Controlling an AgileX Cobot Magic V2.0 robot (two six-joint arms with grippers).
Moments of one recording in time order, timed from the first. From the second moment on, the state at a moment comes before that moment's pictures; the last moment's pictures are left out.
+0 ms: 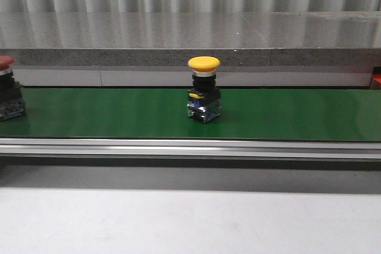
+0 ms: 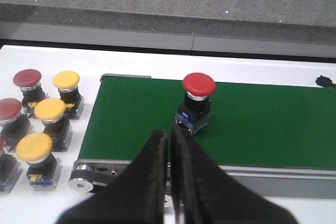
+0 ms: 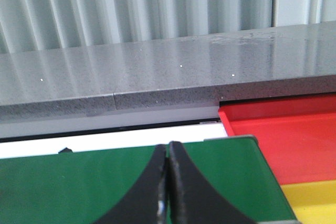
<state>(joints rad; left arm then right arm) -0.07 0.38 -0.44 -0.05 0.47 -0.04 -0.06 0.00 -0.08 -0.01 0.10 0.14</state>
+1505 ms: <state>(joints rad) -0.07 0.38 -0.44 -0.05 0.47 -0.04 -0.02 1.04 -0.83 0.36 0.86 -0.29</state>
